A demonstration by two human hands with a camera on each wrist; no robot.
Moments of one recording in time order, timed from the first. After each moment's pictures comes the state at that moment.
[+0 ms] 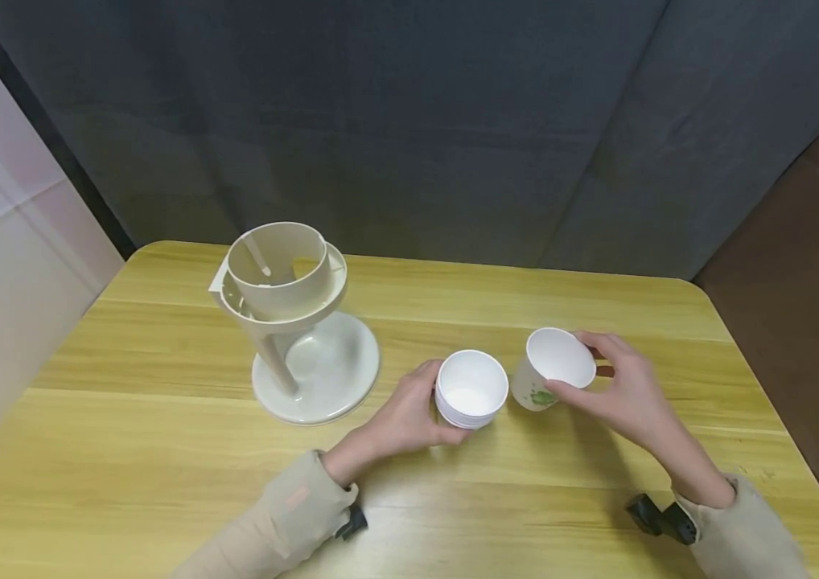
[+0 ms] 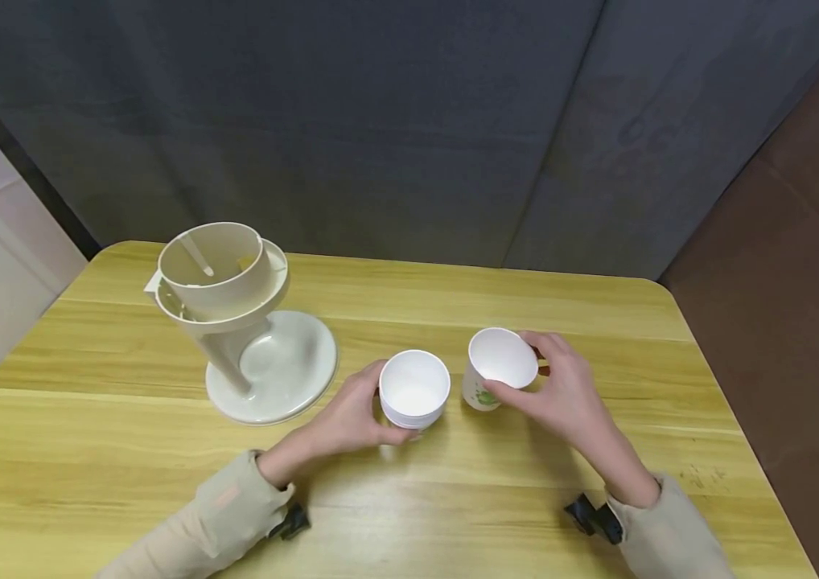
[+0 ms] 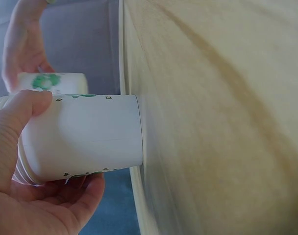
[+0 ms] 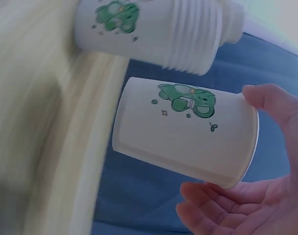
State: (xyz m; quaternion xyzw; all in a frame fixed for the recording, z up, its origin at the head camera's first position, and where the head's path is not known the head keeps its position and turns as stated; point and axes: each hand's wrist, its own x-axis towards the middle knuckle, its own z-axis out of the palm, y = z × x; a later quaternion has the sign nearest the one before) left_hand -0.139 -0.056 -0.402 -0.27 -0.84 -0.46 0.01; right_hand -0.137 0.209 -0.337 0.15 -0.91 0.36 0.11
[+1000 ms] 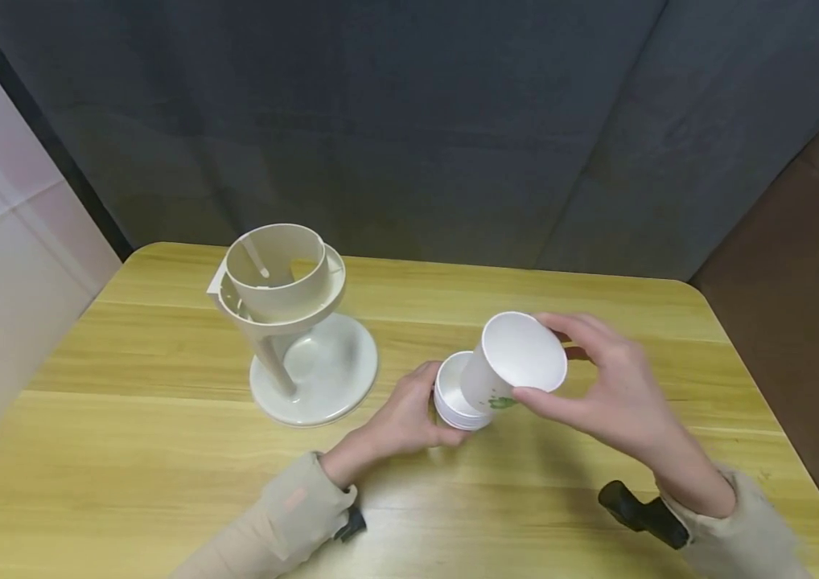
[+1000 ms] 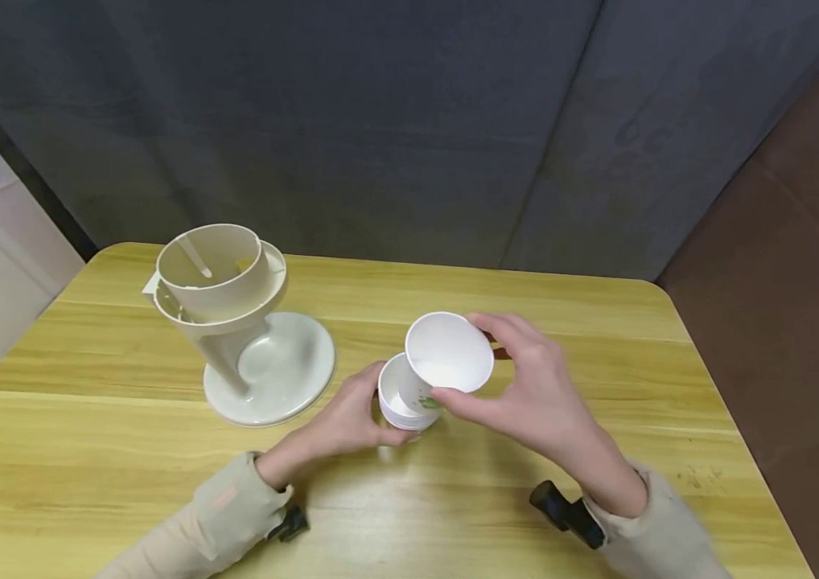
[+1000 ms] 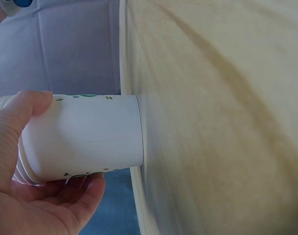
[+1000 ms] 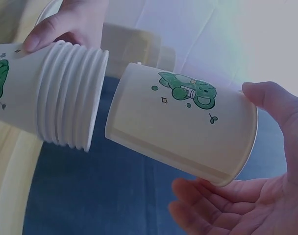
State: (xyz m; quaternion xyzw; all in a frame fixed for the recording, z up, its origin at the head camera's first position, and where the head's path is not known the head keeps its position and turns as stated) left_hand -0.141 -0.056 -0.405 -0.28 -0.84 -0.46 0.02; right_hand -0.116 0.167 -0.283 0.28 -0.86 0.38 0.18
